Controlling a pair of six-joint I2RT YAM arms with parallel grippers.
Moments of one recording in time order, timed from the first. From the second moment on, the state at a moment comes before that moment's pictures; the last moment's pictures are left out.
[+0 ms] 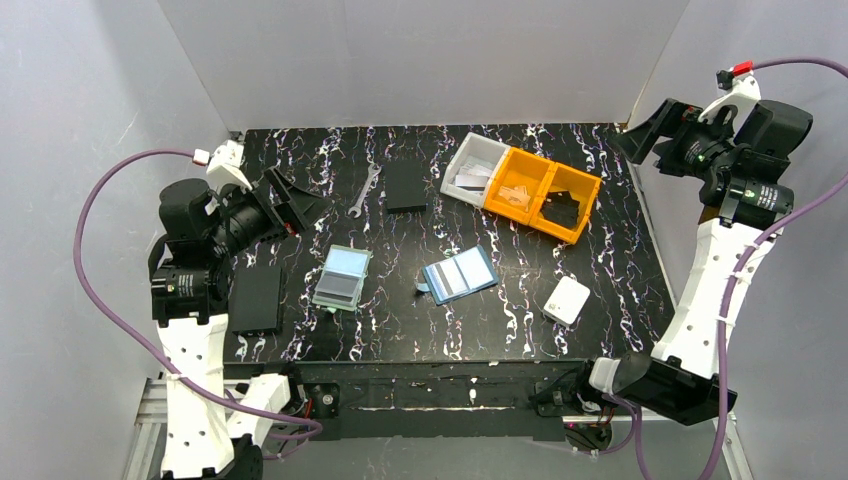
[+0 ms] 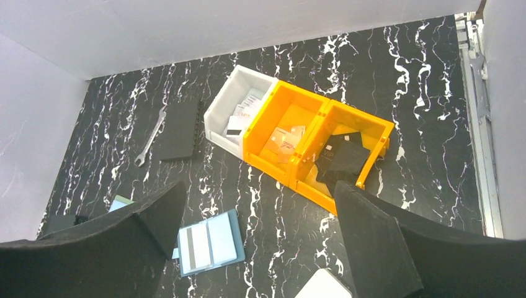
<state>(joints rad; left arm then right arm) 0.07 0.87 1.32 -0.81 0.59 -0.52 -0.40 1.24 1.69 -0.81 -0.67 0.16</state>
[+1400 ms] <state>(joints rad) 0.07 0.83 1.30 -0.86 0.59 -0.53 -0.40 1.16 1.57 -0.77 -0.61 0.21</state>
